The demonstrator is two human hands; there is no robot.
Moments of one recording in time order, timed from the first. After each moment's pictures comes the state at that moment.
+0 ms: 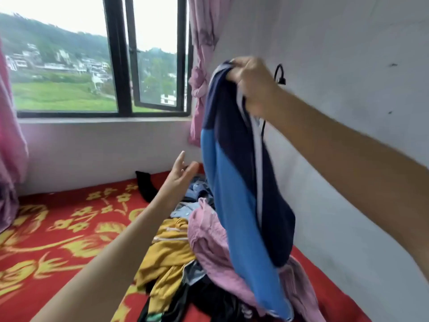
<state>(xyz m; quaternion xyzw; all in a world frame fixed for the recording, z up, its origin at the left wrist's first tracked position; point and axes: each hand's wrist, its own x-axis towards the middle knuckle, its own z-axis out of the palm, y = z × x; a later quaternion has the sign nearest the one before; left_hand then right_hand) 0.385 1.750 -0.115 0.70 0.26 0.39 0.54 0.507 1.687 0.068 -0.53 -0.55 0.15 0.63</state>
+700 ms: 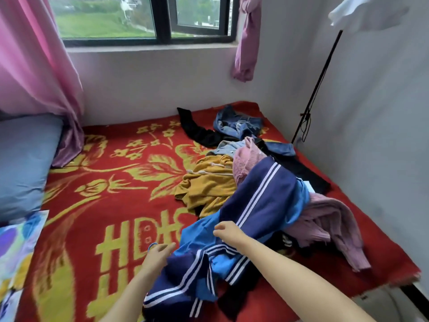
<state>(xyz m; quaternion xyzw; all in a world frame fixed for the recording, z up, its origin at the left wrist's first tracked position) 0.172 1.722 -0.405 0.49 0.63 0.14 0.59 0.385 1.685 -0.401 -0.74 -0.44 0.44 0.25</state>
